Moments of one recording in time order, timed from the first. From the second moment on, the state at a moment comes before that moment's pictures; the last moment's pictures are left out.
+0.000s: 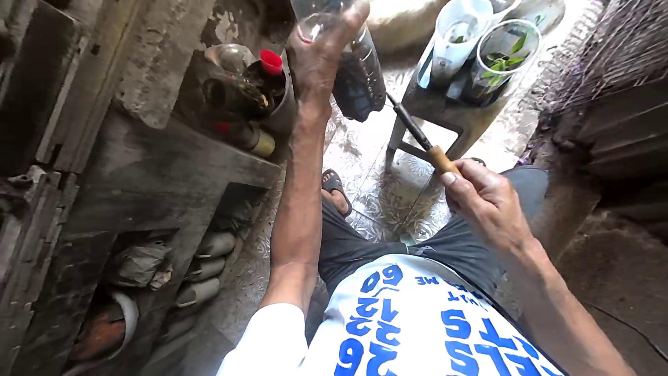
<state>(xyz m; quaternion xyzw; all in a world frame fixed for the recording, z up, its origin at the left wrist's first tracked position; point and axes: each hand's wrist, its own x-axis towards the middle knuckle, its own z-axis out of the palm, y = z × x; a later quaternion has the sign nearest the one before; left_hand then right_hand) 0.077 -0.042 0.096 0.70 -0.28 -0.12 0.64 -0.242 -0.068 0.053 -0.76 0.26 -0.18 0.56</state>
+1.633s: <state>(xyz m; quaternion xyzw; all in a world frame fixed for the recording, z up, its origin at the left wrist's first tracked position) 0.068 -0.047 0.065 0.79 -0.19 0.02 0.59 -0.230 -0.064 0.055 -0.79 0.27 -0.17 0.52</state>
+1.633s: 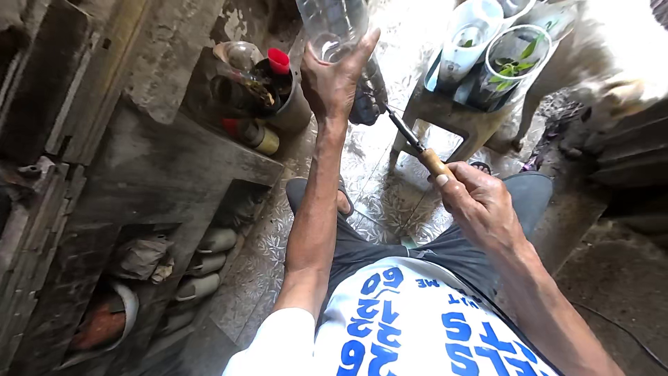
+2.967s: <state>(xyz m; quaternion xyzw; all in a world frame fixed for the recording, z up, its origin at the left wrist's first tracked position) -0.004 -0.026 0.017 0.77 -0.31 0.07 0.55 -0.186 -0.107 0.075 -0.68 0.30 -0.28 0.60</state>
